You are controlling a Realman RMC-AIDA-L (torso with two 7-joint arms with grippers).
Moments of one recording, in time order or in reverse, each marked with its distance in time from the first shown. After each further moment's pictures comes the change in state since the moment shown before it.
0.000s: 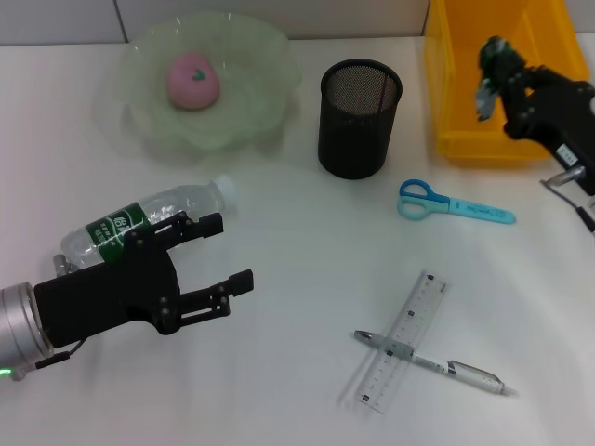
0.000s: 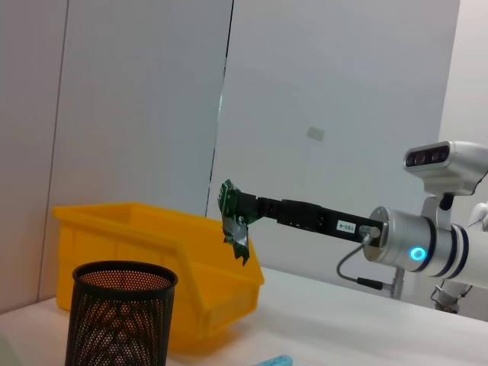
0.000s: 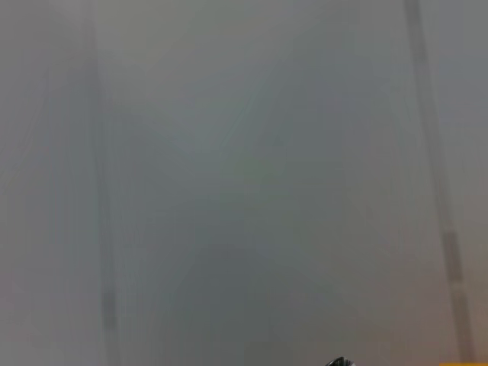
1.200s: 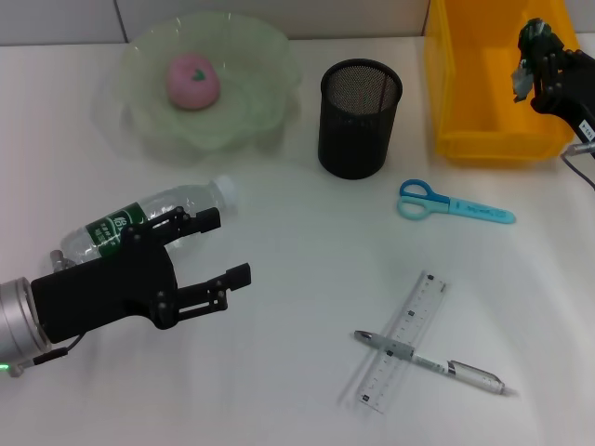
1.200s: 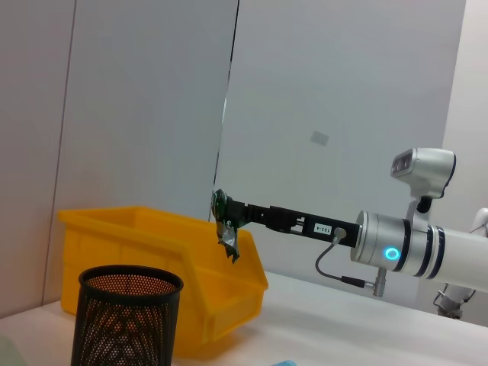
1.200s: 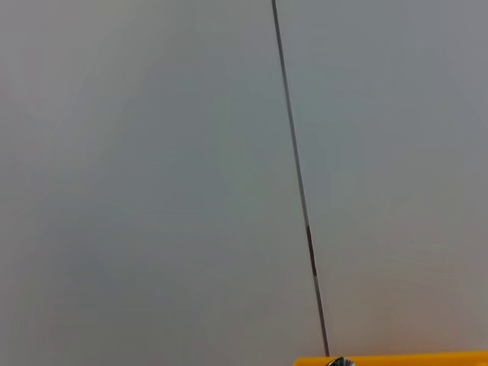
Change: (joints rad) left arm -0.005 0.003 -0.009 0.000 -0.002 0.003 -0.012; right arm 0.034 0.000 0.000 0.001 0.167 0.149 -0.068
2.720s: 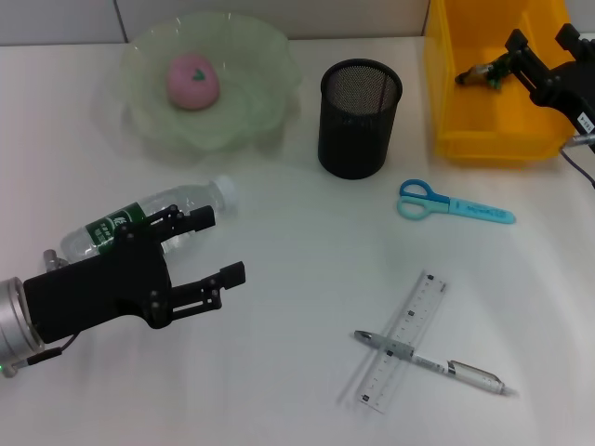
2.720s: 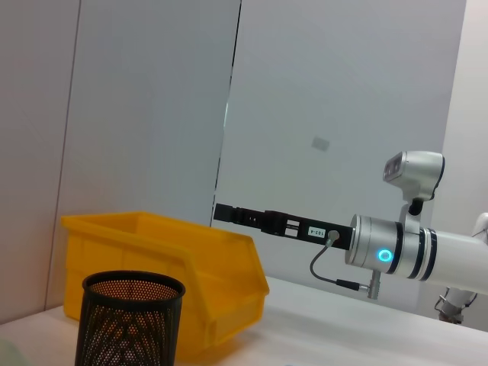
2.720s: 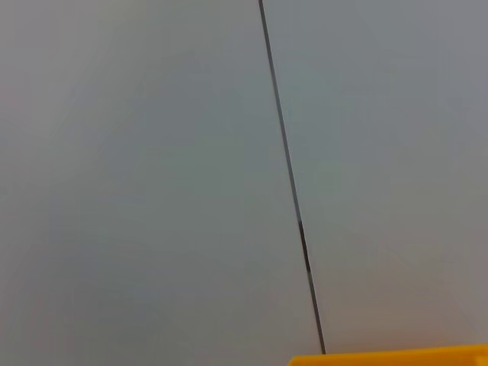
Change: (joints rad) left arm 0.004 0.006 -0.012 0.000 0.001 0.016 -0.001; right arm 0.016 -0.003 0.004 -0.007 0.000 0.035 0.039
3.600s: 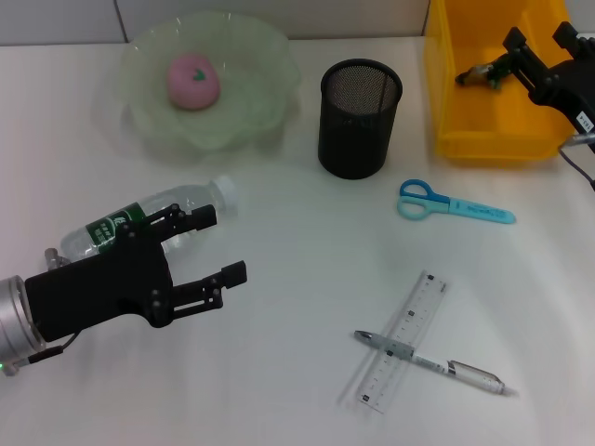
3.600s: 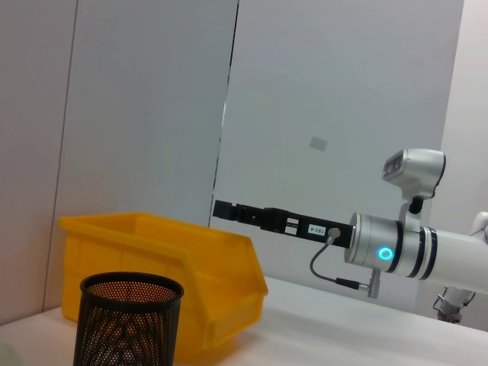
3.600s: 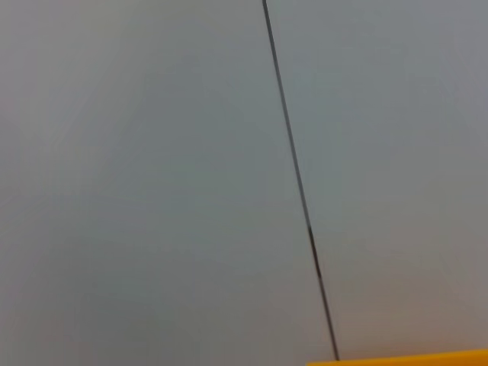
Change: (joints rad) left arm -0.004 0.000 0.001 0.000 0.001 0.000 0.000; right arm -0.002 -0.002 -0.003 -0.001 -0.011 -0.019 0.029
